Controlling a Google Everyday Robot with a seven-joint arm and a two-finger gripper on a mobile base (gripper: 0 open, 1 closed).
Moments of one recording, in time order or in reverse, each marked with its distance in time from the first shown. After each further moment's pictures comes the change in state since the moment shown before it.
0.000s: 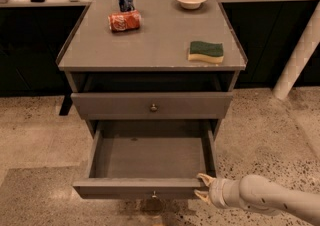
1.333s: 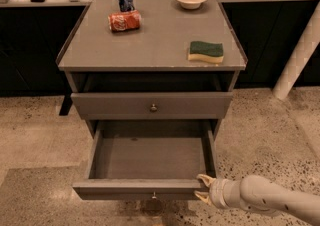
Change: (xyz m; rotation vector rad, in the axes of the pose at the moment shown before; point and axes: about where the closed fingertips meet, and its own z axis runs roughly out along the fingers) arm 0.000 0.003 -0.001 -0.002 -0.005 0.002
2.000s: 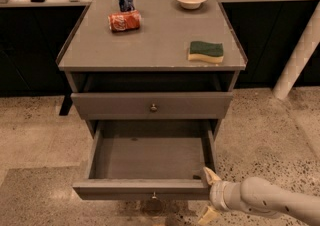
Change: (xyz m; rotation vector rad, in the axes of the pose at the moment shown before) arm 0.000 0.000 0.000 0.000 0.000 0.000
